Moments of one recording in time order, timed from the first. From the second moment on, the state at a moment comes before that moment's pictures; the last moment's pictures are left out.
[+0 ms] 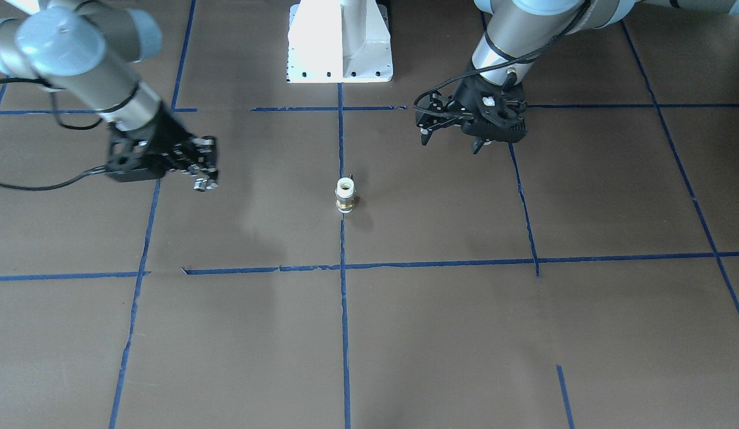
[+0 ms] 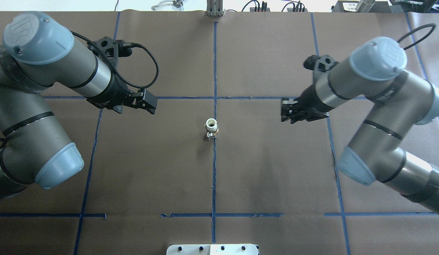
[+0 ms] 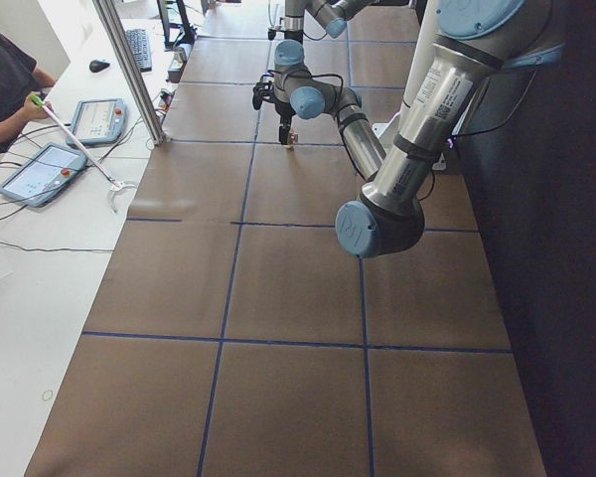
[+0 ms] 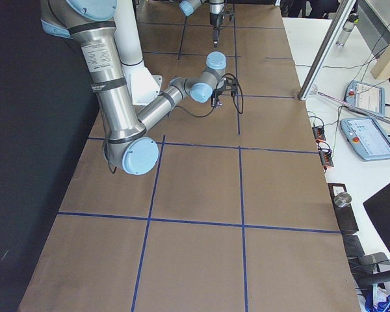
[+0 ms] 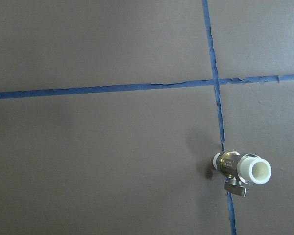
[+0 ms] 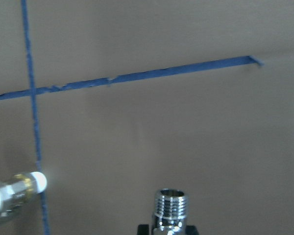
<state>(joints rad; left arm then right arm) -0.75 -2.03 -1.98 -1.57 -2.09 -1.02 0.70 -1.13 1.87 -1.40 2.09 1.30</state>
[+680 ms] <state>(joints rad) -0.79 -1.89 -2.00 -1.61 -2.09 -0.93 0.53 -0.71 1.61 -1.59 1.89 1.62</state>
